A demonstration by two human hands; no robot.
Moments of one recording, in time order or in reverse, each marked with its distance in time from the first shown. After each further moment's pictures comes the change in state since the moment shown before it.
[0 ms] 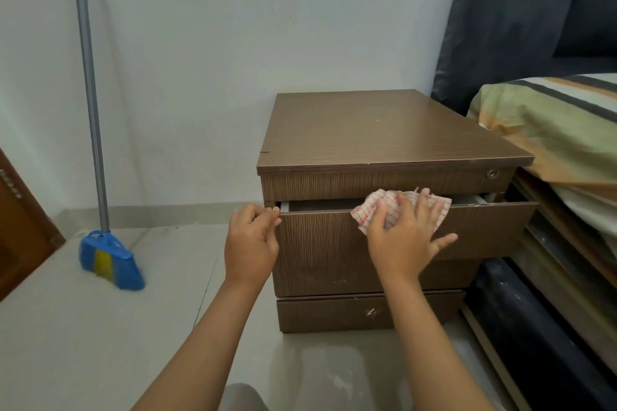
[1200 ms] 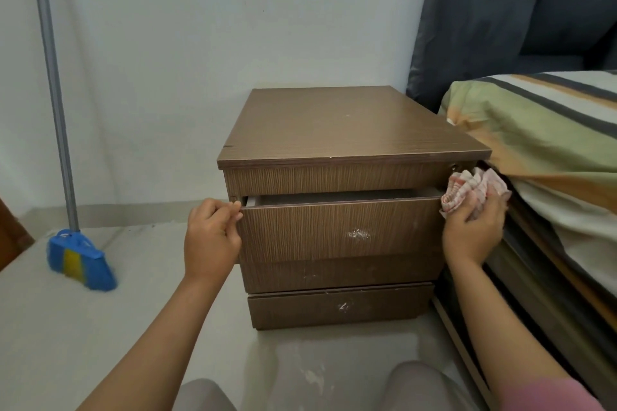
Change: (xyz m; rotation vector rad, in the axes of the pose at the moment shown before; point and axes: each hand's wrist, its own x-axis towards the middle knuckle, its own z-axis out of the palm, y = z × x) left_hand -0.001 0.006 0.005 0.038 0.061 0.039; right_hand 0.093 0.131 -0.046 0.339 0.284 0.138
